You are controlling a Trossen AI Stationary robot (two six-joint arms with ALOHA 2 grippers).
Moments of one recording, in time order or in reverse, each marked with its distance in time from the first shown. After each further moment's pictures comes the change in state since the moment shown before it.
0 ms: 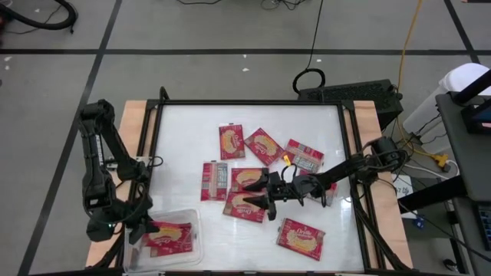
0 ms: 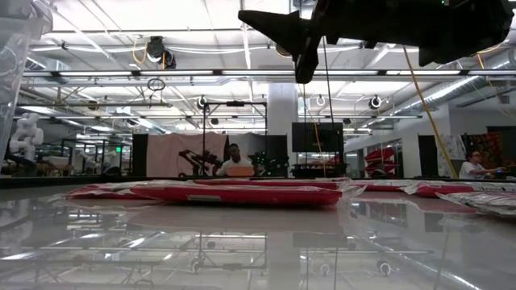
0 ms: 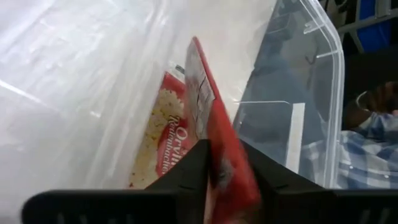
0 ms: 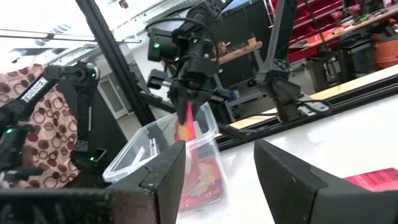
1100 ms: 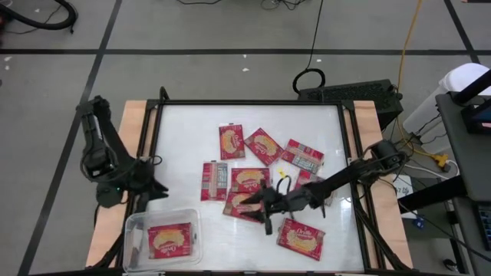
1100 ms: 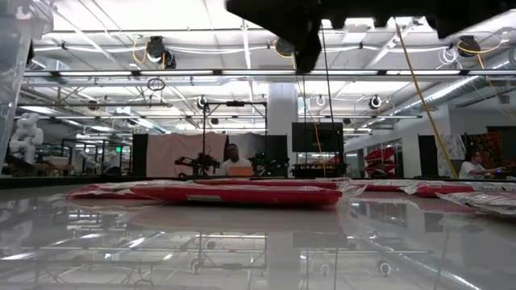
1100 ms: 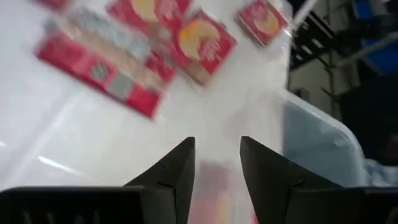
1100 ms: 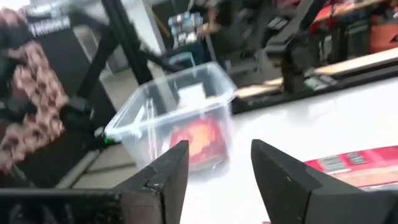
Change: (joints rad) left arm 0.263 -0.345 0.003 -0.284 -0.091 0.421; right arm 0.107 0.019 0.139 -0.290 0.084 -0.061
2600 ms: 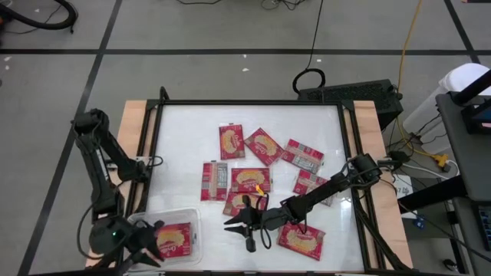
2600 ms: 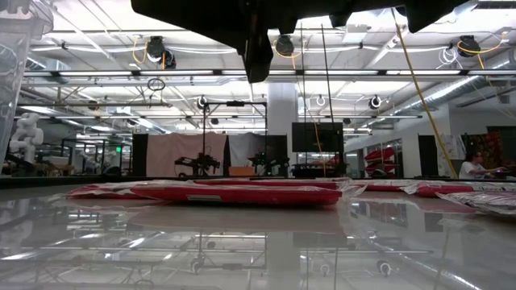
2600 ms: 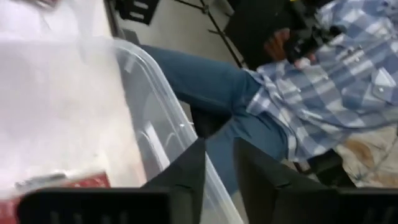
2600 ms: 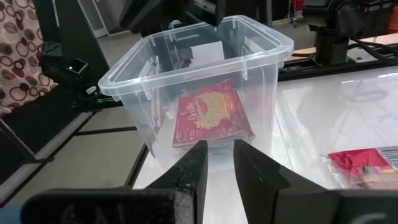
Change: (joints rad) left arm -0.183 0.544 0.000 0.975 0.186 0.567; right arm 0.038 0.241 0.304 -0.189 -0.006 -0.047
